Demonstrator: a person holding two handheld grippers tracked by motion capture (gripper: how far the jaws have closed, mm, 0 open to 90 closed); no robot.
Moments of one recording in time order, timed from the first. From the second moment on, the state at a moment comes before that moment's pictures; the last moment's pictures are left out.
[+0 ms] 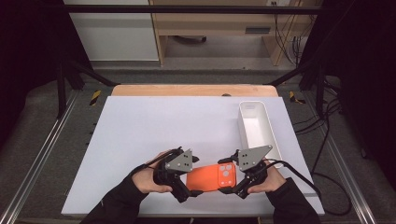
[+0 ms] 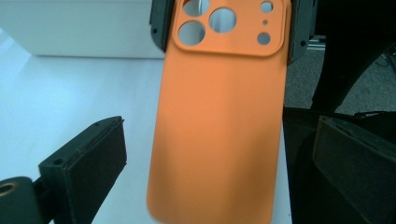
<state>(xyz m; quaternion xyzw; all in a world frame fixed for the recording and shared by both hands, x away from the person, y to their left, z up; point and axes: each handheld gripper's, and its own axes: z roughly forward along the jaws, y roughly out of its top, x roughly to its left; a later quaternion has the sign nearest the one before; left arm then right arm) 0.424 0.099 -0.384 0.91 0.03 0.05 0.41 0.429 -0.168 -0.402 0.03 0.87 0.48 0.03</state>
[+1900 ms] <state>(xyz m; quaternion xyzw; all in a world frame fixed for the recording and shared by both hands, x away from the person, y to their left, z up) 0.433 0.098 -0.414 0.93 0.03 0.03 0.36 0.441 -0.125 -0.354 0.00 0.95 0.32 0.02</state>
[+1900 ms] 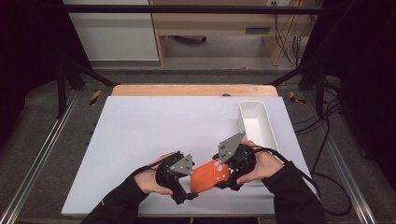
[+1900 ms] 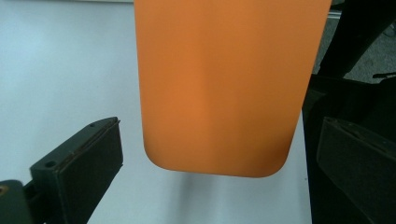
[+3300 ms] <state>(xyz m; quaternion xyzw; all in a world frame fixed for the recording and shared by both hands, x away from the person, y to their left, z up) 0.439 0.067 -0.417 0.96 0.02 0.03 0.29 0.441 -0.111 -0.354 -0.01 0.96 0.29 0.02</state>
